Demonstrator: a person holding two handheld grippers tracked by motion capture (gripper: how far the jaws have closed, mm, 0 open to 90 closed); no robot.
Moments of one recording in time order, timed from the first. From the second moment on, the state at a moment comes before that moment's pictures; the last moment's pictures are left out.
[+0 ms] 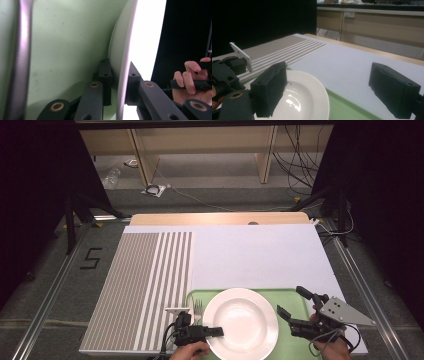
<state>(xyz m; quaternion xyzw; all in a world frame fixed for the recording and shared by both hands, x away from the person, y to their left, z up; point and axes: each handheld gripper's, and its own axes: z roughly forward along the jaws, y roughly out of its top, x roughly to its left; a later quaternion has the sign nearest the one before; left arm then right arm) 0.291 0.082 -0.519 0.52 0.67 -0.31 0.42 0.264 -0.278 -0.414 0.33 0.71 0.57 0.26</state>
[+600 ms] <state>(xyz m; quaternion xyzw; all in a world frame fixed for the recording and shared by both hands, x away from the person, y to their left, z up) 0.290 0.077 -0.521 0.53 0.67 -0.33 0.41 0.264 -0.278 -0.414 0.33 0.71 0.57 0.26</state>
